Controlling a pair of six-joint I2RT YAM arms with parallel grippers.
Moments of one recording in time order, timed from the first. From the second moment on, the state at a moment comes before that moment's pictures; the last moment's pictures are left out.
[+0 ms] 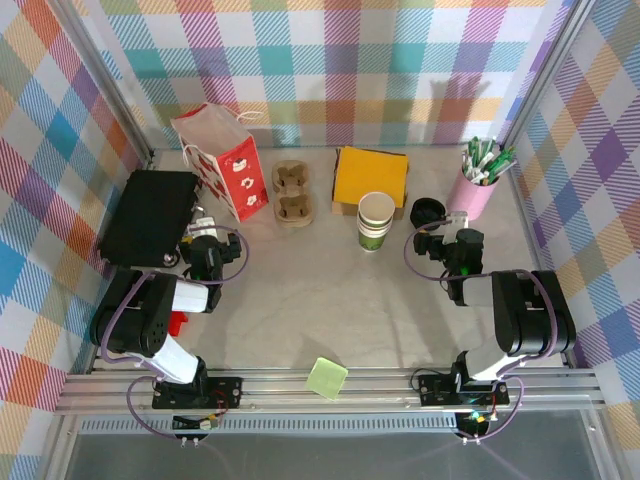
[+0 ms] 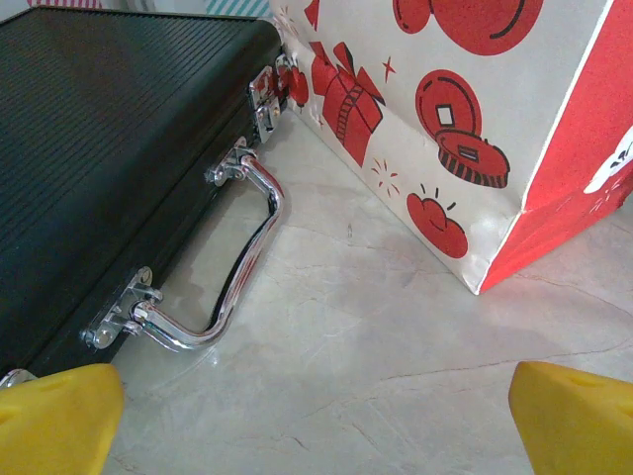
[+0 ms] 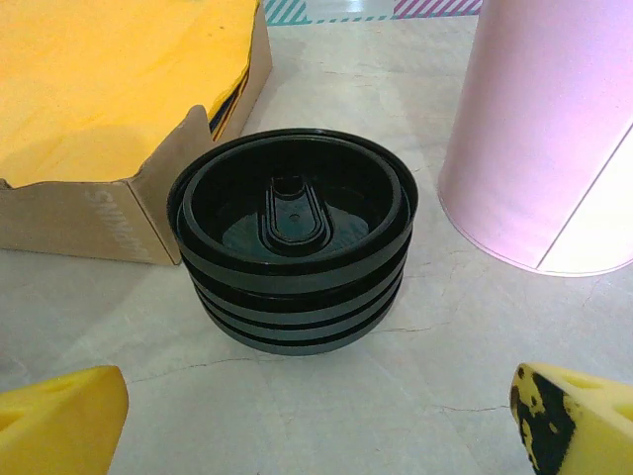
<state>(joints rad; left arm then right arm) -0.13 1.58 0.38 0.81 -0.36 -0.11 0.02 1.54 0.40 0.73 -0.06 0.04</state>
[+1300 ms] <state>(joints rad) -0.19 0.94 0.70 -0.02 -0.48 -0.39 0.01 1.01 0.82 -0.25 -0.06 0.40</state>
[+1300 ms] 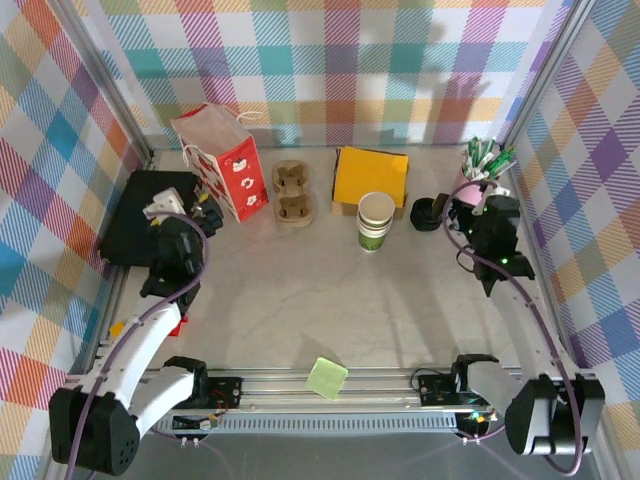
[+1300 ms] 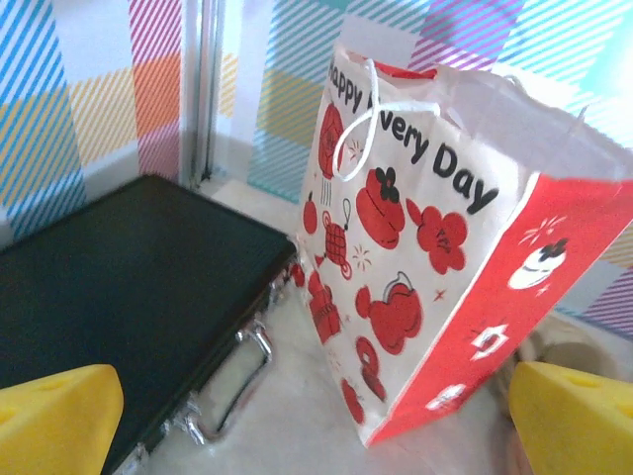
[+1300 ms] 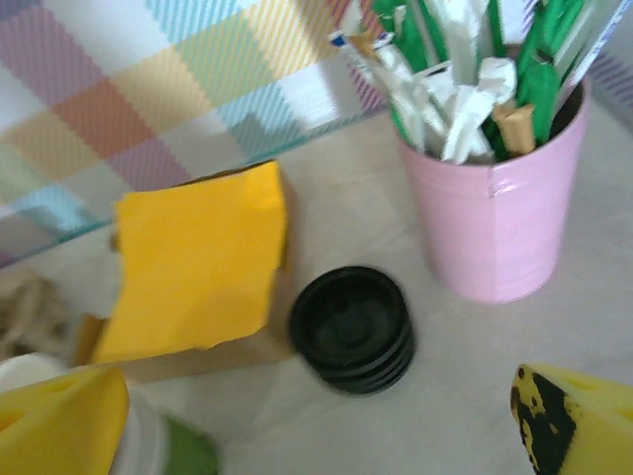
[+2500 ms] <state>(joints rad) -0.36 1.08 1.18 -0.85 0.11 -0.55 0.39 1.76 1.68 -1.07 0.01 0.58</state>
